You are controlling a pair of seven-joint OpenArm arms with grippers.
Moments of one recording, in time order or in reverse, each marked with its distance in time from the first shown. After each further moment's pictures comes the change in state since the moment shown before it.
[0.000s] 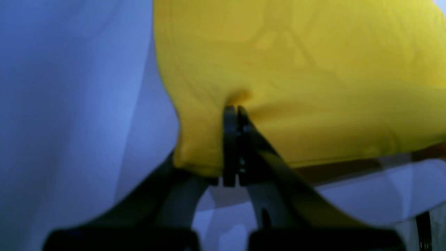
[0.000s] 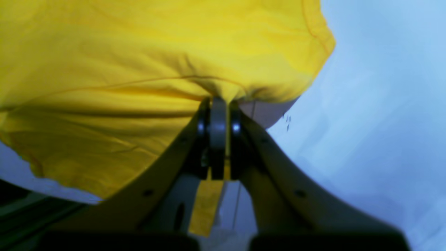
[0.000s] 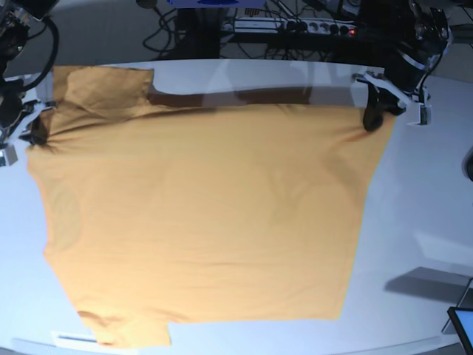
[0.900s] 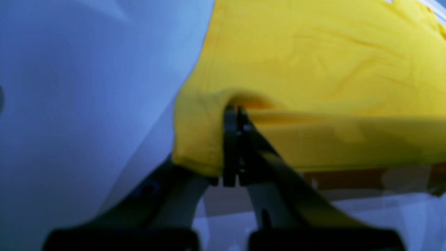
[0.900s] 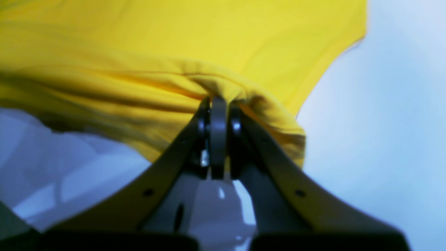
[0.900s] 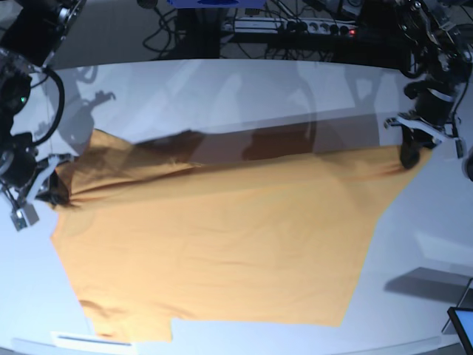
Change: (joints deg) left arm -15.1 1.1 -11.1 -0.1 -0.5 3.9 14.1; right arm 15.4 2.3 -12.1 -5.1 0.6 0.0 -0.9
